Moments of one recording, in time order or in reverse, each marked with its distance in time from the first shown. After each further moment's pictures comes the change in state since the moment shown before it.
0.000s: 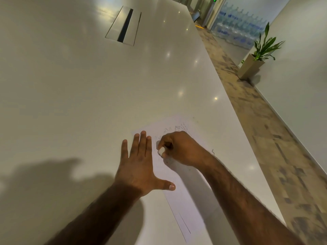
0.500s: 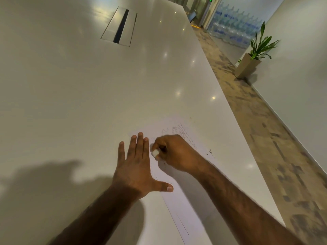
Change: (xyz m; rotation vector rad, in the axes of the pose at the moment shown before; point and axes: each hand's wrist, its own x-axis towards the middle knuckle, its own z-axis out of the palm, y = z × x) left_hand 0.002 0.001 -0.002 -0.011 -0.040 0.003; right_hand -0.002 -0.002 0.013 0.028 0.042 -0.058
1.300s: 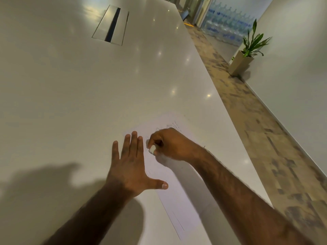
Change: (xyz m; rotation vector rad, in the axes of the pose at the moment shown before) left_hand -0.001 -0.001 0.000 -0.005 0.014 0.000; right_hand 0.013 0.011 -0.014 -0.049 -0.072 -0.038
